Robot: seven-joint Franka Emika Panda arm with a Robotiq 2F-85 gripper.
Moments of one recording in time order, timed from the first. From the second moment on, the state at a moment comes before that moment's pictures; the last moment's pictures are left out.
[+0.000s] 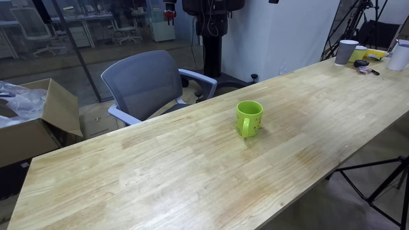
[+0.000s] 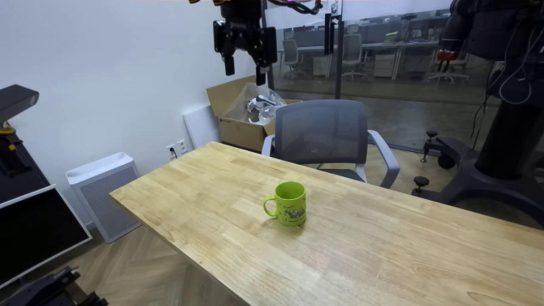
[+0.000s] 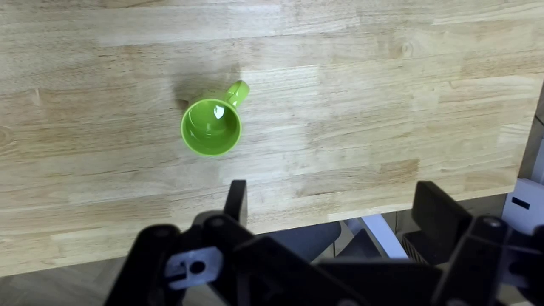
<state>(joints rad) 0.03 0.05 0.01 -1.99 0.20 2.11 0.04</state>
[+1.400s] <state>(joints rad) 0.01 0.20 0.01 -2.11 0.25 2.19 -0.05</state>
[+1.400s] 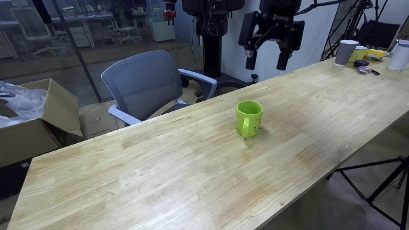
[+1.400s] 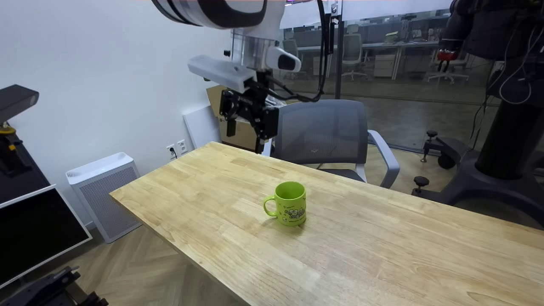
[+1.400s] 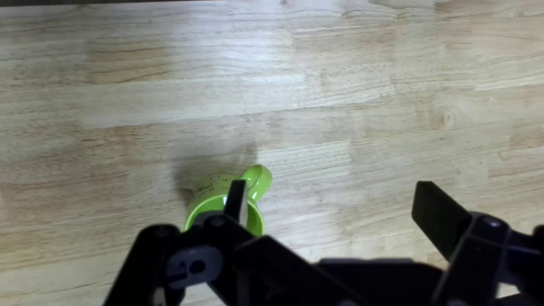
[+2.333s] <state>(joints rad) 0.01 0.29 -0.03 -2.13 0.02 2.33 0.10</state>
